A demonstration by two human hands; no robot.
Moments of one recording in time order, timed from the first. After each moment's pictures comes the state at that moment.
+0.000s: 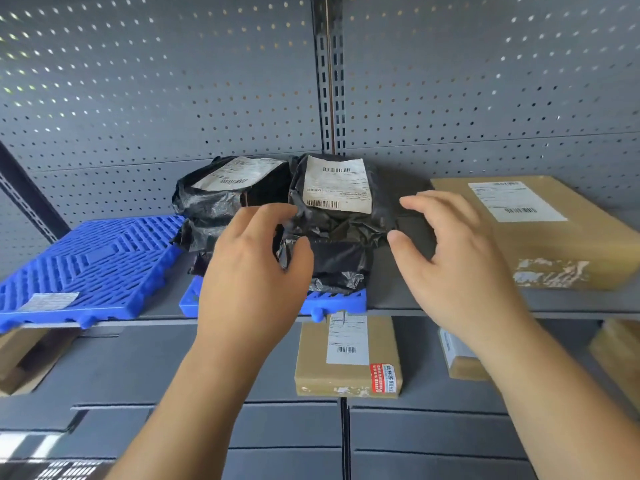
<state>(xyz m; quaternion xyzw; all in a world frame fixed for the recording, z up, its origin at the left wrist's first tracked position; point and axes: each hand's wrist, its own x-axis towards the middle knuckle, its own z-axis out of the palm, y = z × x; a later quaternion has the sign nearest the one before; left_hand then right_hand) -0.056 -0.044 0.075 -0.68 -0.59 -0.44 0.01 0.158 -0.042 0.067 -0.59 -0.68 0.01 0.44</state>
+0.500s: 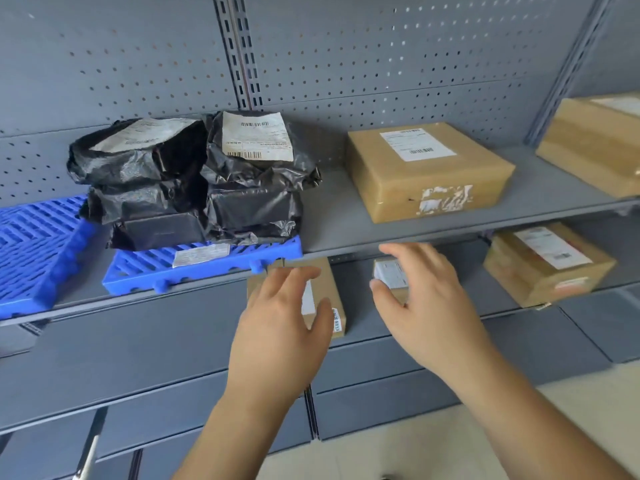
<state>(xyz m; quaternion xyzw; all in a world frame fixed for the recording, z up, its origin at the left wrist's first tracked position) -0.014 -0.122 -0.011 -0.77 -0.53 -0.32 -0.15 0.174 -0.156 -0.007 -0.69 -0.62 0.03 0.36</state>
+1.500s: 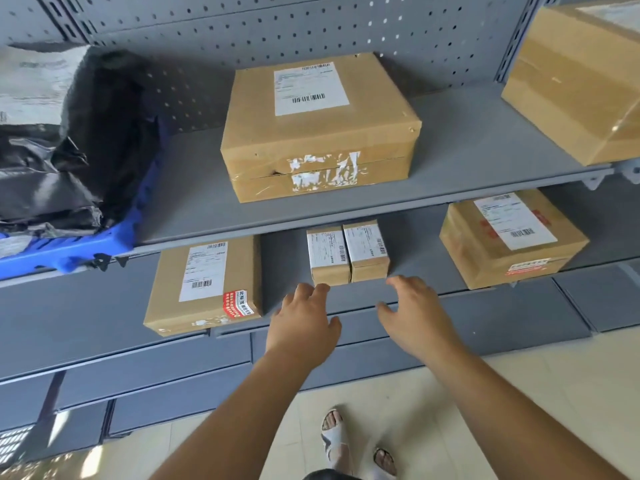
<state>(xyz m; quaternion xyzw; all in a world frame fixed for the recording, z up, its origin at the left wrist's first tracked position) 0.237 -0.097 -0.169 -0.79 -0.58 0.01 -0.19 0.428 -0.141 -0.172 -0.79 -0.55 0.22 0.16</state>
